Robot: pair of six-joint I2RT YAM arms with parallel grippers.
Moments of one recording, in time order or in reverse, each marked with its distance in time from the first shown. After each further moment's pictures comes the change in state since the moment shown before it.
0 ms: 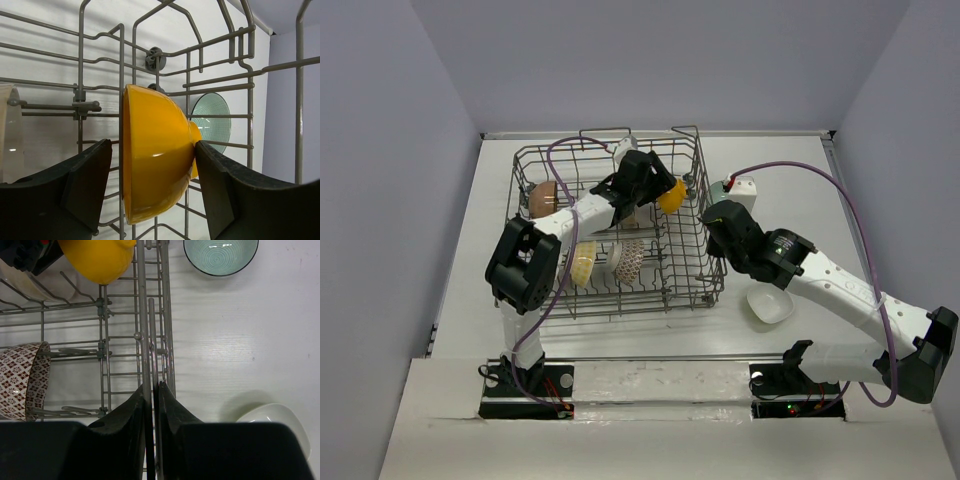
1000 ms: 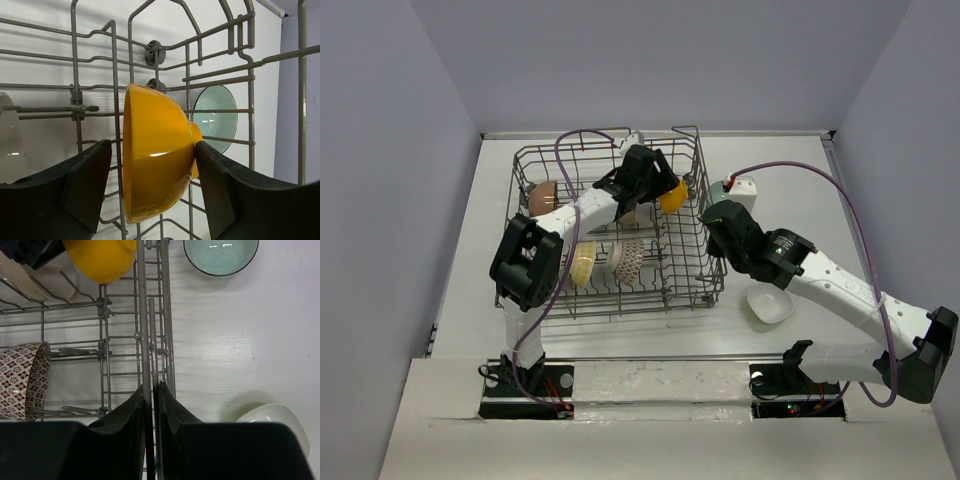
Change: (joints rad) left arm -0.001 0.032 0.085 -0.096 0.030 0.067; right arm 0.000 0.000 0.001 -0.002 -0.001 0.000
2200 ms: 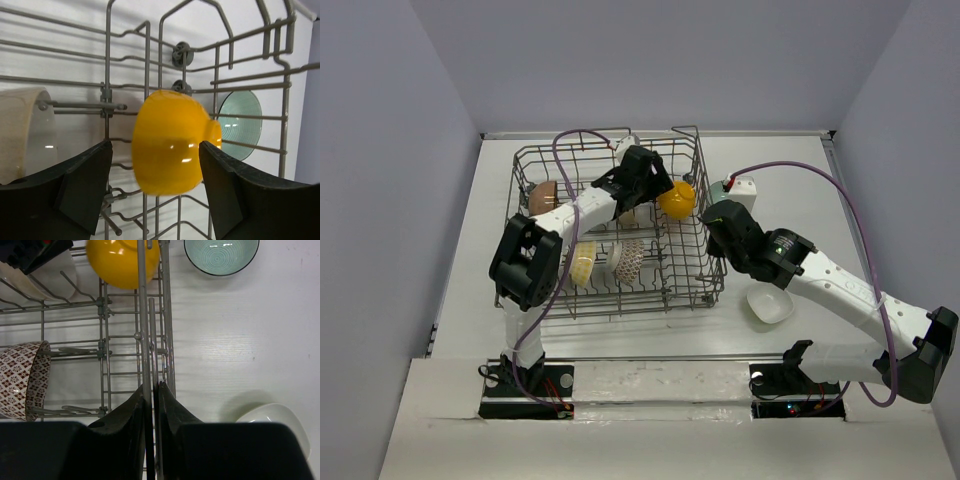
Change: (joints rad) left arm 0.013 0.000 0.007 -0.055 -0.051 0.006; right arm -0.001 0.001 0.002 -0.002 -0.006 -0.001
